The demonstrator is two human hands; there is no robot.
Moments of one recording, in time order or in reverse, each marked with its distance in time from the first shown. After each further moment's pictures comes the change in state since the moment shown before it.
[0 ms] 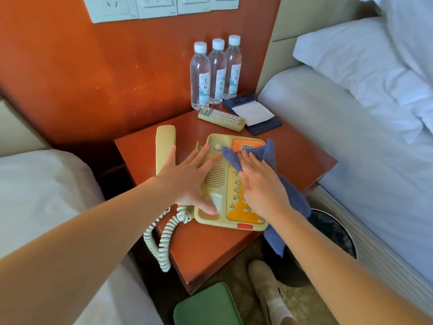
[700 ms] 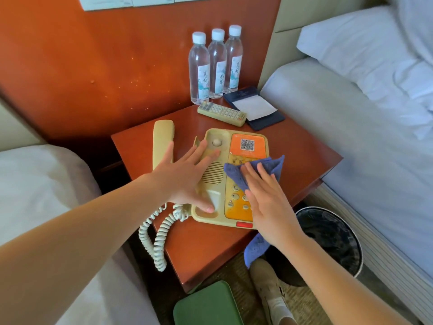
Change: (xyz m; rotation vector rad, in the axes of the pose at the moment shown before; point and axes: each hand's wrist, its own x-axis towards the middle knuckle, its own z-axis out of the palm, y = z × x) left_hand 0.002 0.000 0.004 -0.020 0.005 -0.001; right_hand -0.044 0.015 0.019 0.156 0.017 -0.089
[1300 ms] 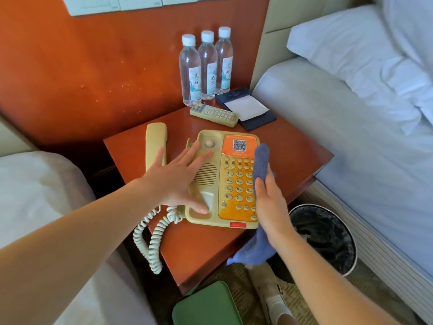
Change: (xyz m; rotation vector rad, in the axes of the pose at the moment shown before) left_hand -0.004 0.001 -0.002 -0.051 0.012 -0.001; right_hand 0.004 -0.017 -0.010 0.657 0.120 0.587
